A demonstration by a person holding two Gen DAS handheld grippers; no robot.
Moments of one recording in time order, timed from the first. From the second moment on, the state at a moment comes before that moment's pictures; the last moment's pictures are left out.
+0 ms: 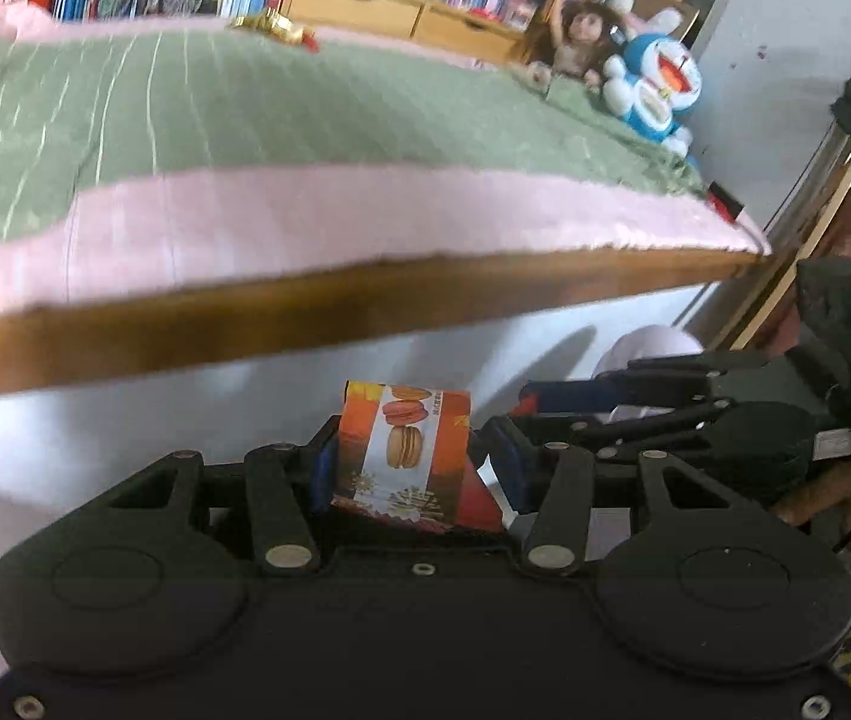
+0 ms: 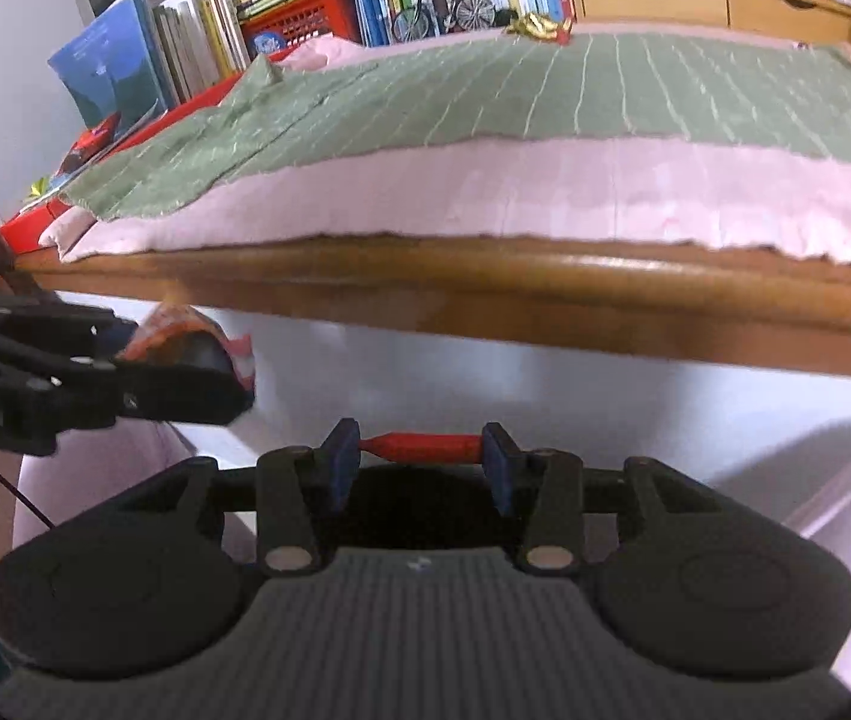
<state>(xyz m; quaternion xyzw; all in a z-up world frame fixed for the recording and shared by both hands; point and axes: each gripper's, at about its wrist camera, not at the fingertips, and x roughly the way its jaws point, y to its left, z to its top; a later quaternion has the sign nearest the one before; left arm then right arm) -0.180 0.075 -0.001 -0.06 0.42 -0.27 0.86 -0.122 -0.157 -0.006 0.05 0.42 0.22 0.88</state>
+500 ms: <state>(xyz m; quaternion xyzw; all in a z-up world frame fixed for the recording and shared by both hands) -0.170 0.067 -0.042 -0.06 0.48 -0.27 0.84 -0.125 -0.152 -0.019 0.04 0.45 0.22 0.87</state>
